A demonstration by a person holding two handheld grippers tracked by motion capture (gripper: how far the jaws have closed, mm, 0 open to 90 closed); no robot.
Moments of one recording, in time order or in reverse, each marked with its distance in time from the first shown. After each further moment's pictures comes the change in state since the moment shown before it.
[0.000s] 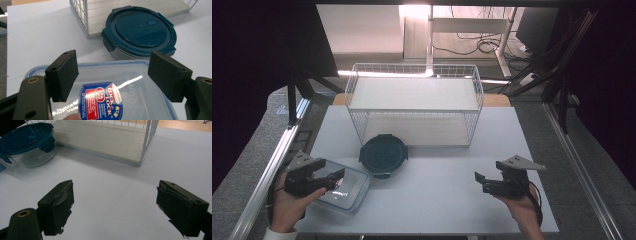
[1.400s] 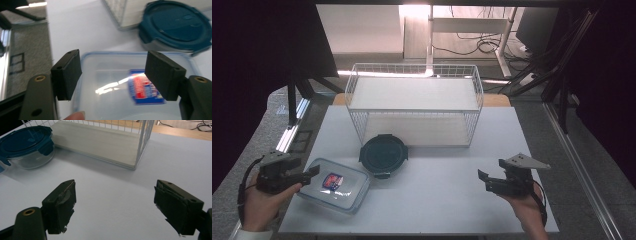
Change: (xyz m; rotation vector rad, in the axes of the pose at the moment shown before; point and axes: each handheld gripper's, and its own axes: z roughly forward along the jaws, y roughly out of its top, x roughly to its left) left arm 0.058 -0.004 -0.029 0.062 0.111 -0.051; right arm 0.000 0.008 -0.011 -0.009 -0.027 -0.019
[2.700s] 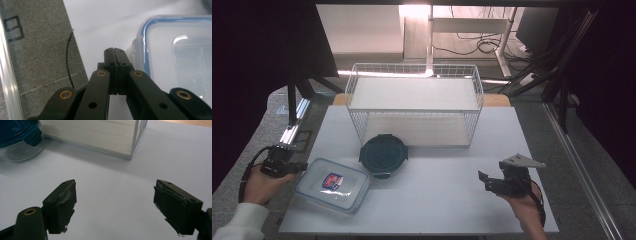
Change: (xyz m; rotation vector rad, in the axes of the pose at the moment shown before) left arm 0.061 0.001 0.067 0.334 -0.022 0.022; right arm -0.006 -0.008 0.012 0.065 -0.029 0.021
